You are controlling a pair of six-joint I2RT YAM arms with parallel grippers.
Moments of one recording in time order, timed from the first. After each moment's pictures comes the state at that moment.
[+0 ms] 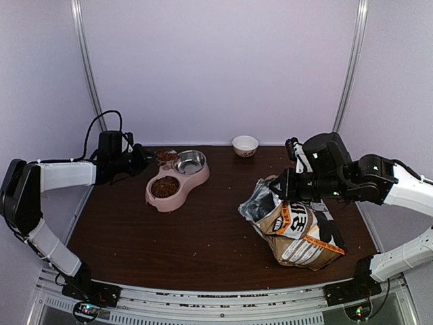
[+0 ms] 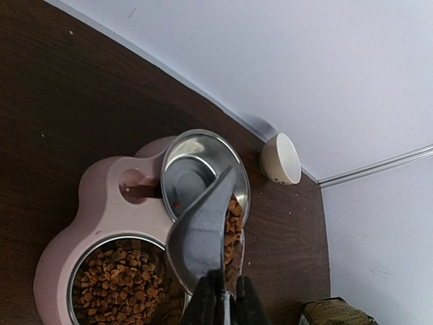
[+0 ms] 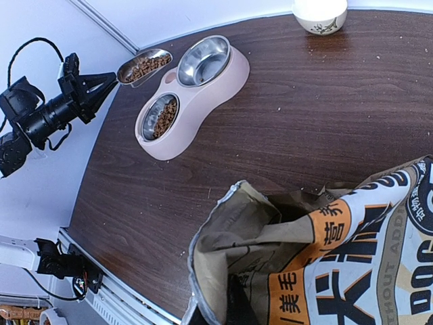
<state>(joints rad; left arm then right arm) -0.28 1.56 0.92 0.22 0.29 -0.86 1.01 1.13 1.12 -0.63 0.24 0.81</state>
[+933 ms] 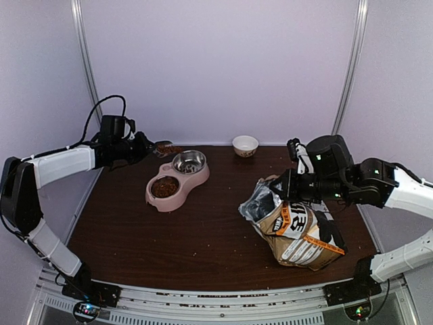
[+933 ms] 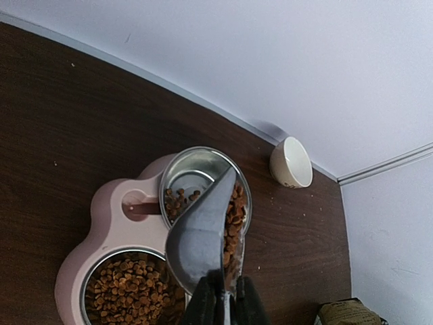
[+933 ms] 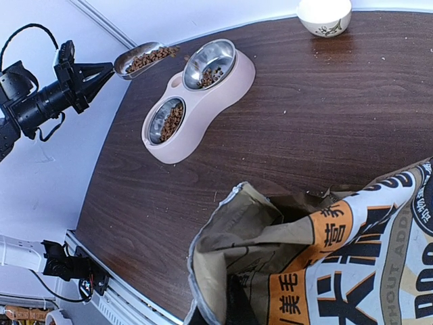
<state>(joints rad) -0.31 1.56 1.14 -0.06 0.20 -0.75 1.00 1.11 1.08 -0.58 0.22 0.81</state>
